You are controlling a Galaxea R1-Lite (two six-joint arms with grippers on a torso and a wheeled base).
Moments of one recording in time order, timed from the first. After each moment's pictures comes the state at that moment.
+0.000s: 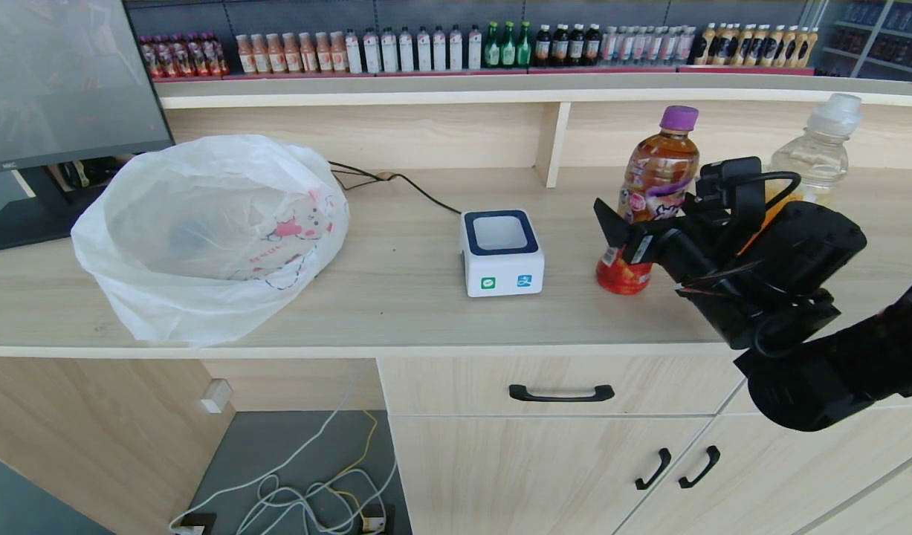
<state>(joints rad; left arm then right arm) 0.00 0.00 0.00 0.00 0.00 -0.01 0.31 1.95 -0.86 -1.42 -0.09 -0.13</state>
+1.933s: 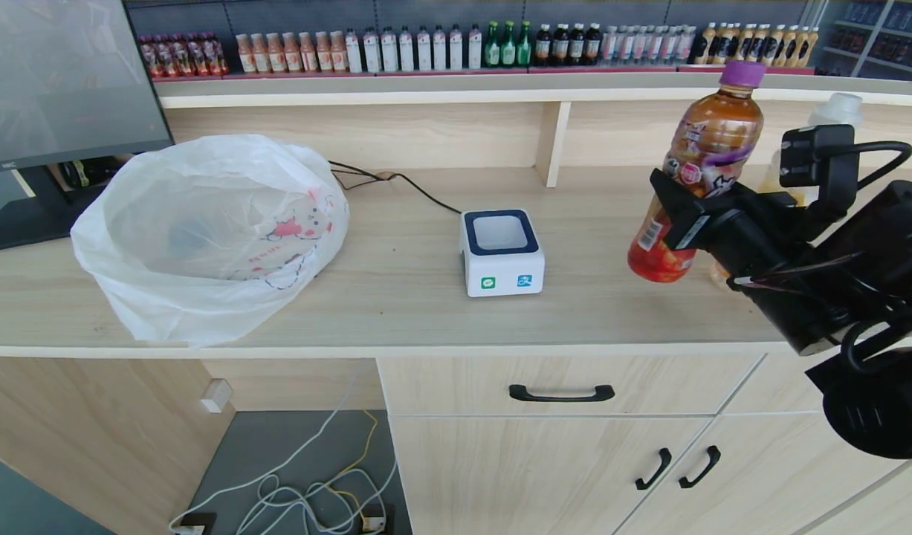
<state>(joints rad) 0.00 0.00 0.00 0.00 0.00 -0.01 0.33 1.76 -0.74 -1.42 -0.09 -0.07</state>
